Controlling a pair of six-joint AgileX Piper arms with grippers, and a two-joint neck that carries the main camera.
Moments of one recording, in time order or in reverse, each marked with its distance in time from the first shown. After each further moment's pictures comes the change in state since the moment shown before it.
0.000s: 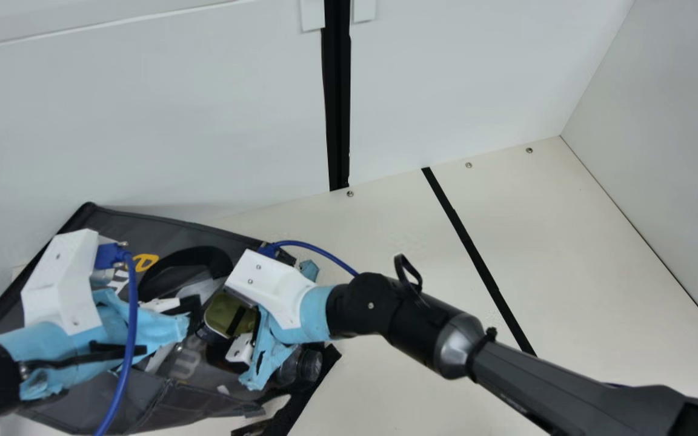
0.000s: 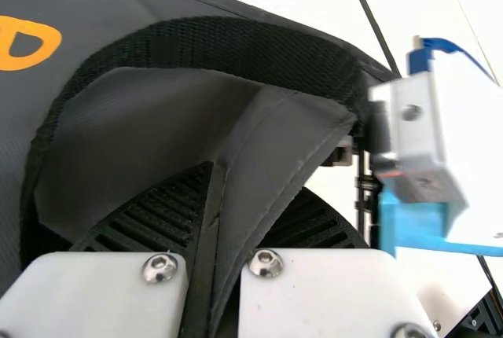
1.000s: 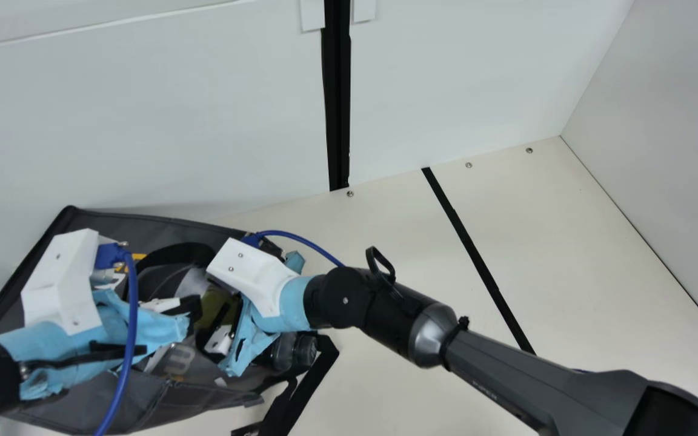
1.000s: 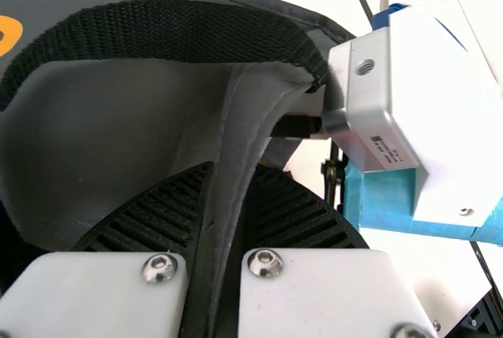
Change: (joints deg) left arm 0.0 0.0 0.0 0.0 0.0 0.0; right arm 1.4 3.2 -4.8 -5.8 -1.7 7.5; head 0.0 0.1
